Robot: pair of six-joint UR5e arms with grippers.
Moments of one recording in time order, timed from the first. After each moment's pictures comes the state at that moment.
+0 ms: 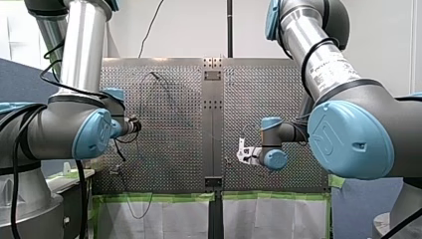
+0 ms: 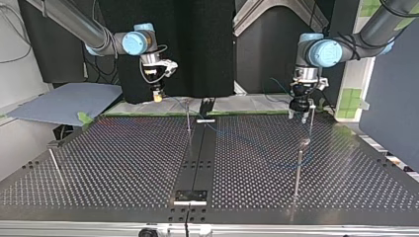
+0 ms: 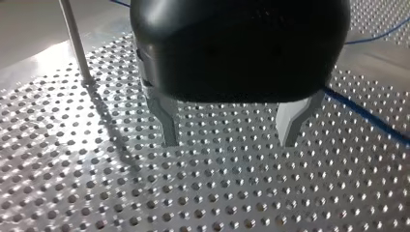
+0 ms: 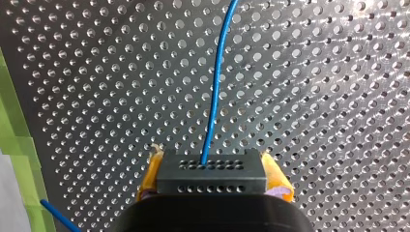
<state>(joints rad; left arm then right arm) 0.15 -1.84 -2.22 -2.18 -1.36 -2.23 2.02 -0.83 1.88 -0.96 1.53 1.66</state>
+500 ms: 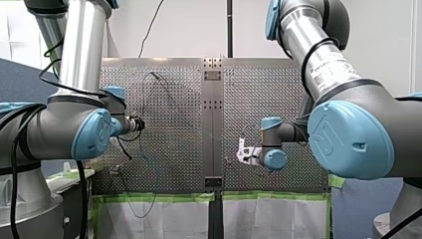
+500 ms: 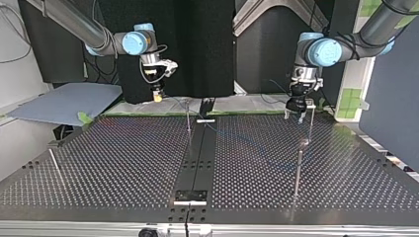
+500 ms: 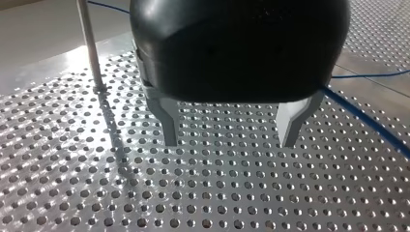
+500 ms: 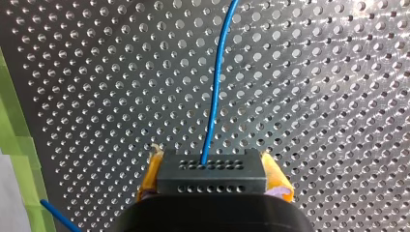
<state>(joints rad) 0.14 -1.82 -2.22 -2.19 -1.33 -2.35 2.02 -0.83 1.88 -0.96 1.53 1.66</state>
